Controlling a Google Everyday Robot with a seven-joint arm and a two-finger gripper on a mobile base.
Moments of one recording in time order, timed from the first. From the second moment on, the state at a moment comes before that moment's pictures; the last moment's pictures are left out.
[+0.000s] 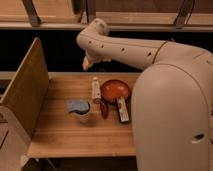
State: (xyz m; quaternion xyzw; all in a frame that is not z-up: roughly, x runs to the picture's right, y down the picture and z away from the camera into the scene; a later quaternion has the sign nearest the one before) arm -0.062 -0.140 0.773 -0.10 0.03 0.56 0.82
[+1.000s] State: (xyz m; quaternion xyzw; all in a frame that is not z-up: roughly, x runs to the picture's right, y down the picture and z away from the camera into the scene) arm -0.076 -0.168 0.897 -0.10 -0.02 0.63 0.77
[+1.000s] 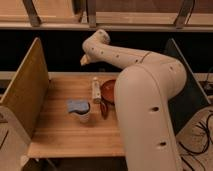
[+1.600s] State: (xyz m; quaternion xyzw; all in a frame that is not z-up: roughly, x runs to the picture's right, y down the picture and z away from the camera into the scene) arm -0.076 -0.123 0.946 -0.14 0.02 0.65 0.75
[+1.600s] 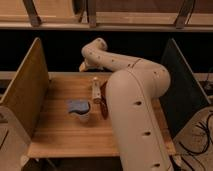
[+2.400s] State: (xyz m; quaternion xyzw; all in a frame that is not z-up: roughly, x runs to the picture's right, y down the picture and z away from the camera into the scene) arm -0.081 -0.122 0.963 -0.16 0.00 0.66 0.73
